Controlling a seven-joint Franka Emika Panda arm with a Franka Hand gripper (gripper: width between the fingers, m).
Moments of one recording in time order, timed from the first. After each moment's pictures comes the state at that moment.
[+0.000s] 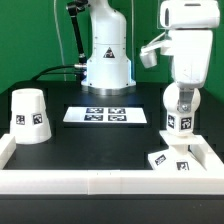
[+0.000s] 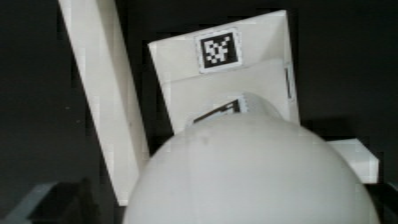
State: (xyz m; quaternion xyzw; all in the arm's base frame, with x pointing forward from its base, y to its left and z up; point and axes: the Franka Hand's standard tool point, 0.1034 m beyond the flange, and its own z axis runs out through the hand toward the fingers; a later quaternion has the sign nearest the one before) arm 0.595 0.095 0.116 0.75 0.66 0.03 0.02
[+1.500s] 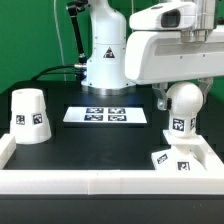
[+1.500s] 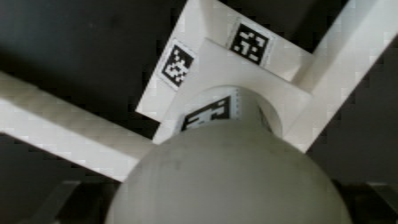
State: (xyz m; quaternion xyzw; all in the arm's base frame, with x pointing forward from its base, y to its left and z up) arm 0.594 0.098 0.116 0.98 0.21 0.04 0.00
